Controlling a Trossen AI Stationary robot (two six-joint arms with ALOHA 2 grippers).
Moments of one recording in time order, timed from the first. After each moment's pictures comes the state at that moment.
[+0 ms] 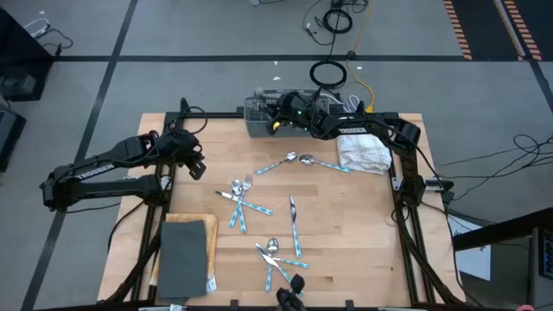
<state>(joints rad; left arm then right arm) 0.42 0.74 0.73 -0.92 -0.12 -0.30 -0.51 2.02 1.30 0.52 0.05 0.12</state>
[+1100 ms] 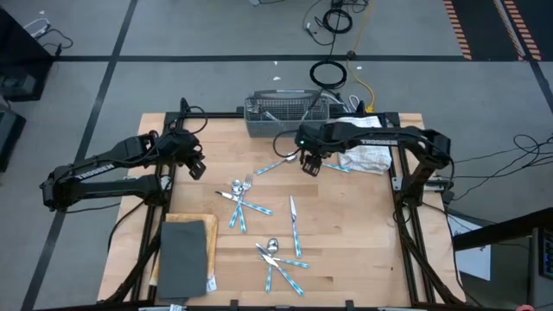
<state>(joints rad) 0.42 0.74 0.73 -0.91 -0.12 -0.28 -0.31 1.73 1.30 -0.84 0.20 0.14</state>
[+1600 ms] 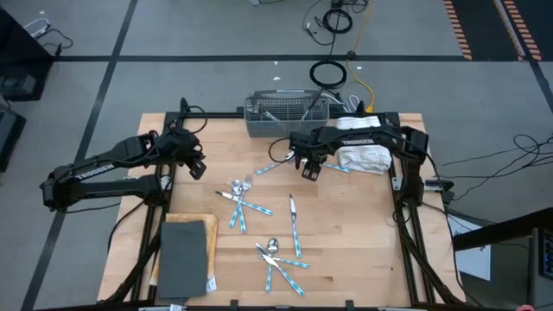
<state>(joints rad) 0.42 0.74 0.73 -0.90 -0.12 -0.28 -0.33 1.93 1.30 -0.85 0.16 0.08</state>
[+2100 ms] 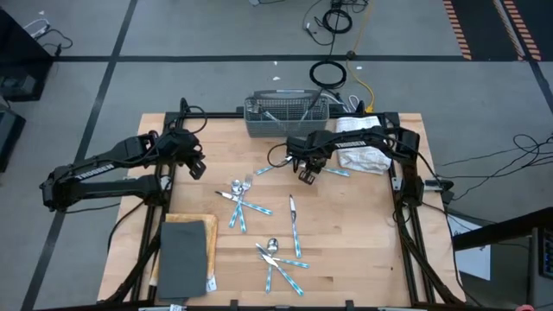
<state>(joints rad) 0.42 0.74 0.73 -0.91 -0.12 -0.28 -0.33 2.01 1.30 -0.91 0.15 0.27</state>
